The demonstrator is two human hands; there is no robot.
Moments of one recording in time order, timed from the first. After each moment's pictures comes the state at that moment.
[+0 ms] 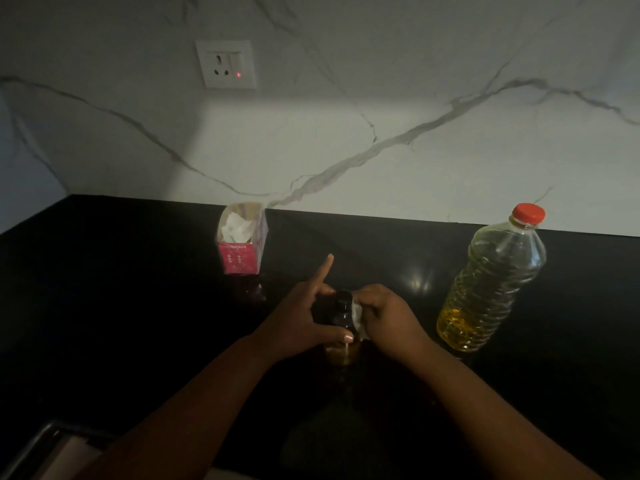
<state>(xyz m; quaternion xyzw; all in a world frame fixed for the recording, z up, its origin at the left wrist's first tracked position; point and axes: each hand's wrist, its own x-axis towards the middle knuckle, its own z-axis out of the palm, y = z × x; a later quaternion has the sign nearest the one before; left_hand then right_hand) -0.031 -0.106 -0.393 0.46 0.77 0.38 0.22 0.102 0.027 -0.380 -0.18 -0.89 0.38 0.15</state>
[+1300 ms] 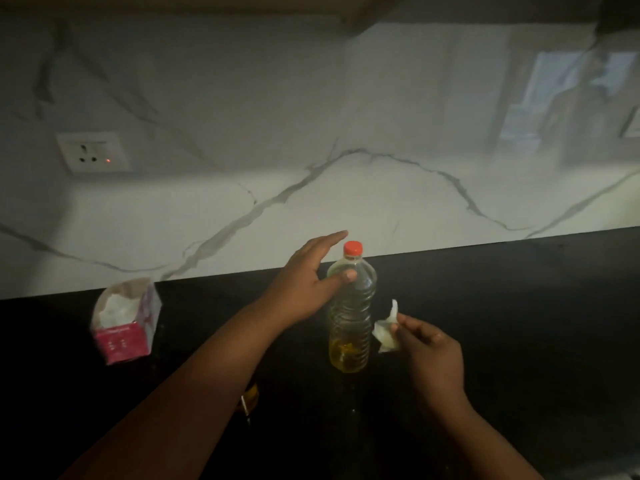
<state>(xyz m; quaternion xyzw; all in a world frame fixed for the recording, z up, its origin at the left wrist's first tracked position) 0.085 0.023 -0.260 0.61 0.67 0.41 0.15 0.278 0.062 -0.337 -0.43 -0.53 0.55 0.47</state>
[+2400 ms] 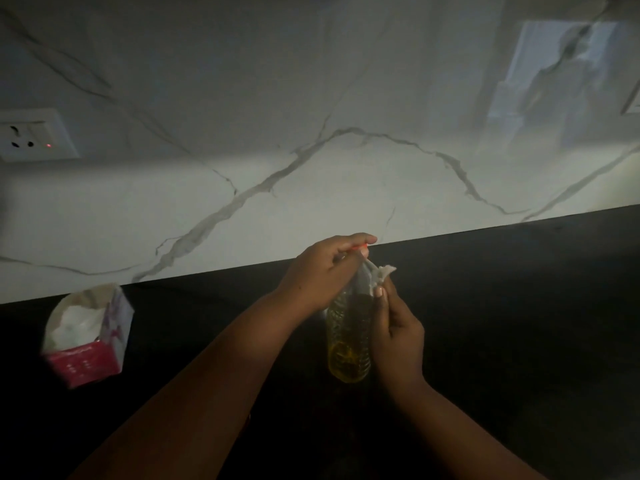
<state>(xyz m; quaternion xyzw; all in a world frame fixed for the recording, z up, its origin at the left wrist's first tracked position) 0.074 0.083 -0.272 0.61 0.62 0.44 0.23 0.205 0.101 -0.361 -0.37 -0.65 0.40 0.53</state>
